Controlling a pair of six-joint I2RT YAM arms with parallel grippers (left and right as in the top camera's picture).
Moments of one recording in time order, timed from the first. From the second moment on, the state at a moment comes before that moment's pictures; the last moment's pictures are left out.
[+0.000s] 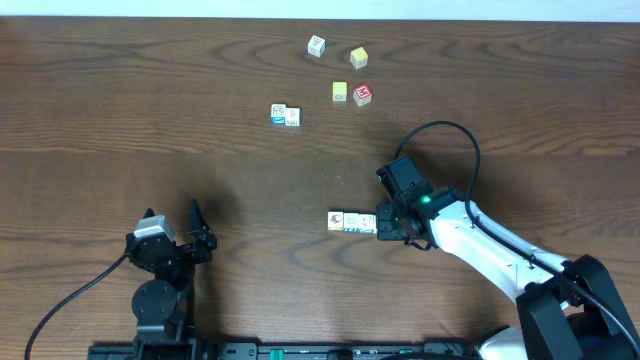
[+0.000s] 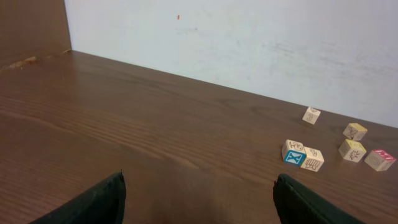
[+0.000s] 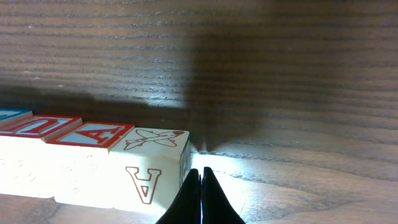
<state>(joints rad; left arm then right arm) -0.01 0.01 0.03 -0.12 -0.16 -0.20 0.53 1.58 0.82 -0.58 0.01 0.53</state>
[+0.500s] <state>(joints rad) -0.01 0.01 0.03 -0.12 -0.16 -0.20 0.53 1.58 0.82 -0.52 0.02 0.53</state>
